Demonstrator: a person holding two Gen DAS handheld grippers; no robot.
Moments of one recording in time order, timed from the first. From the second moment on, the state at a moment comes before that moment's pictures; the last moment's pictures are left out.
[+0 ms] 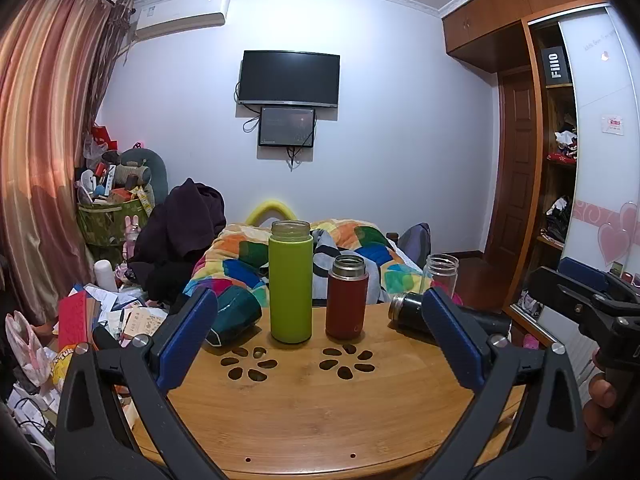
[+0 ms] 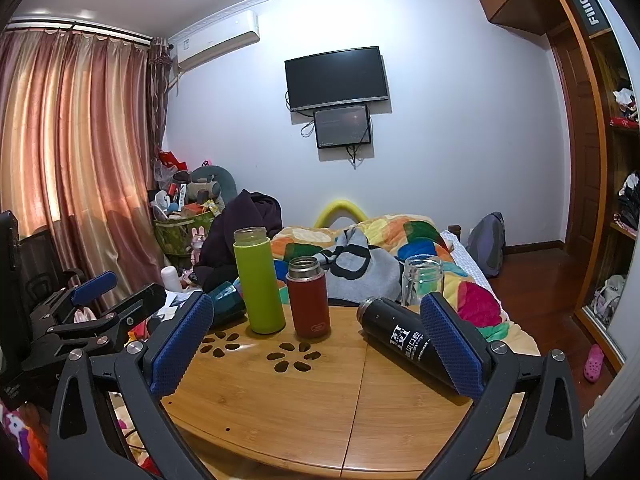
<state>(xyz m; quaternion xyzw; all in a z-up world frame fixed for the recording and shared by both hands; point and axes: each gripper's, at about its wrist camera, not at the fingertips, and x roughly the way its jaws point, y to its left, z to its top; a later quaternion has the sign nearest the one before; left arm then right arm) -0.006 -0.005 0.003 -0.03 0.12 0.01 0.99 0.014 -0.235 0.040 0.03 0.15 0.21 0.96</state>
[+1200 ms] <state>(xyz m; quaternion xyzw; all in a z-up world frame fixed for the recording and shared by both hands) -0.010 -0.008 0.009 -0.03 0.12 0.01 0.99 0.013 -0.233 0.041 0.03 0.15 0.21 0.97</state>
